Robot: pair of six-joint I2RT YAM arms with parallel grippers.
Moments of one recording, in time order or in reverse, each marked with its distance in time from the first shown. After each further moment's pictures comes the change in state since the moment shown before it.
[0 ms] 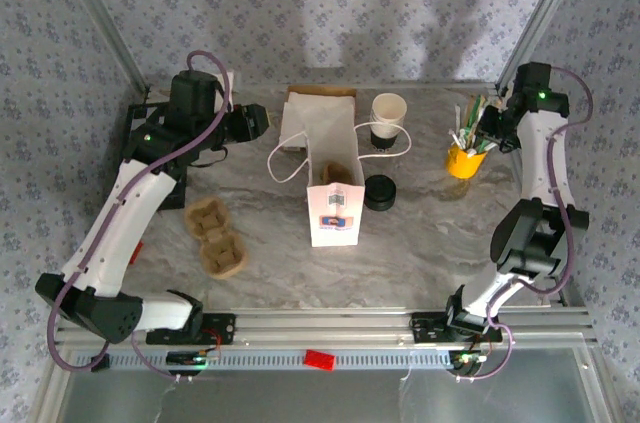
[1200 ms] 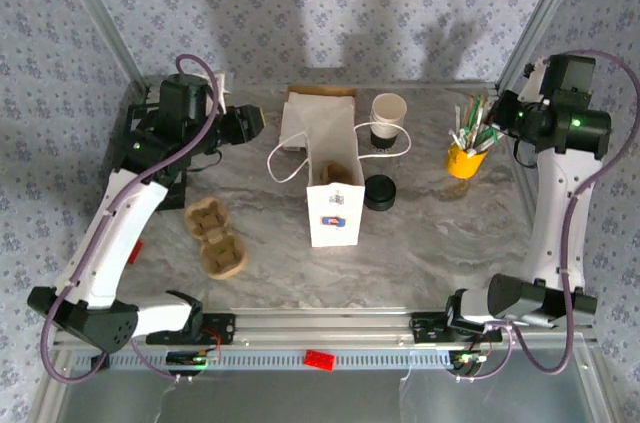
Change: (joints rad) left arm 0.008 -0.059 -0.017 -0.004 0.011 -0.022; right arm 0.035 -0.322 0.139 -0.130 -0.150 0.097
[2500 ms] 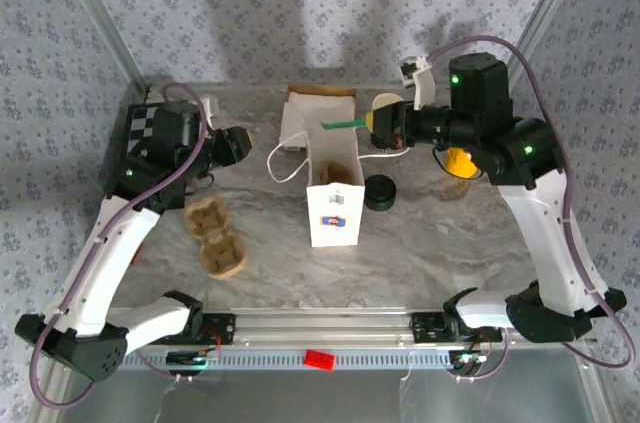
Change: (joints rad) left arm 0.006 -0.145 -0.192 -0.004 -0.089 -0.095; right arm 0.719 -0.032 0.087 0.140 -0.196 0.096
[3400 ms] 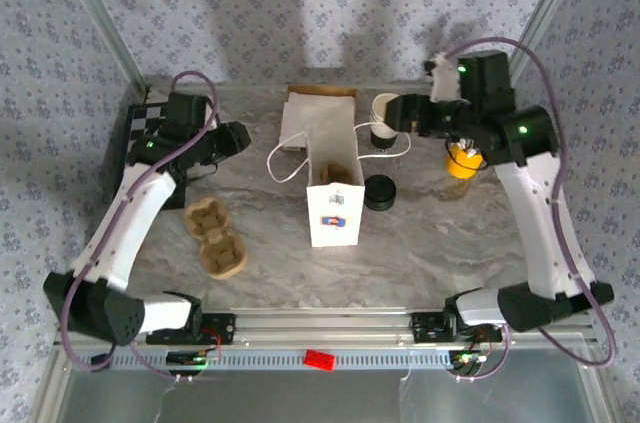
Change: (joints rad) left arm 0.149 0.214 -0.019 0.040 0.118 -0.031; right arm -0.229 0.018 -0.067 -0.069 0.058 0.016
